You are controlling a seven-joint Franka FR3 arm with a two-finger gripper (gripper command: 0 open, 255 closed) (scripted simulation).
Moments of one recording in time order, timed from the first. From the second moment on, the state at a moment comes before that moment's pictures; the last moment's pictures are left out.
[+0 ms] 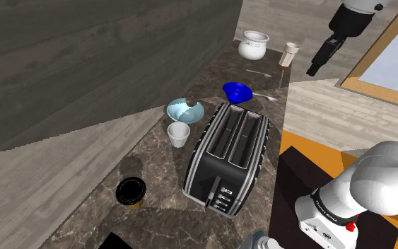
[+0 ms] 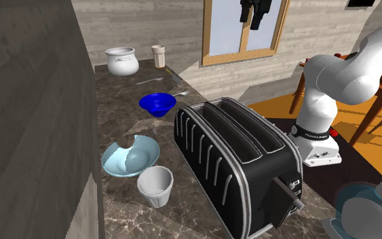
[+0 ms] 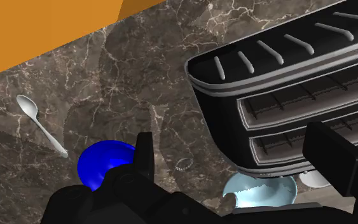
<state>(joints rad) 0.02 -0.82 -0.02 -2.27 -0.11 1.52 -0.15</state>
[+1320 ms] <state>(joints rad) 0.07 -0.49 0.29 -2.40 -0.01 2.00 0.24</state>
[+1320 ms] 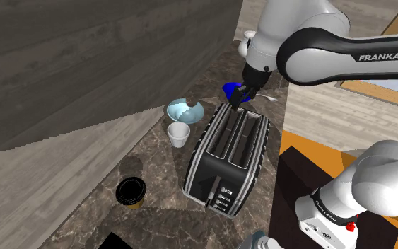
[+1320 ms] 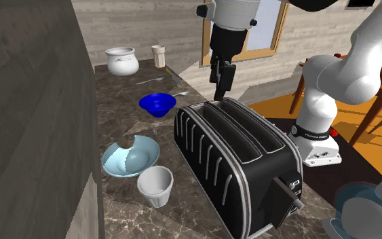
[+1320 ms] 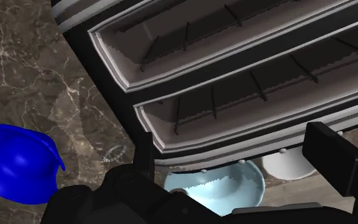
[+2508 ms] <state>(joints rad) 0.08 0.20 0.50 -2.03 -0.62 2.33 0.77</state>
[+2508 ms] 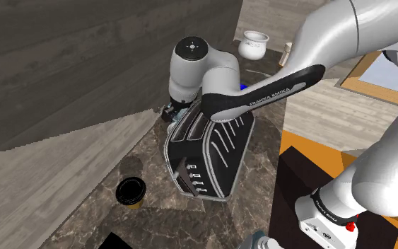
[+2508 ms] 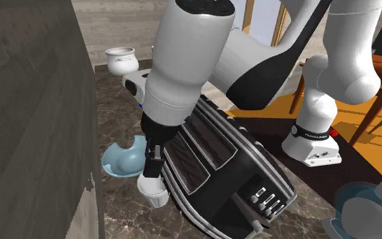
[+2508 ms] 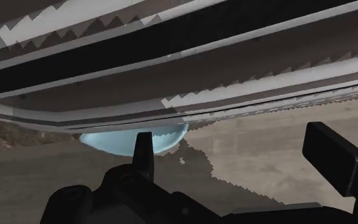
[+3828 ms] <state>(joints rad) 0.13 0.48 0.49 -1.88 -0.60 2.31 0.95</state>
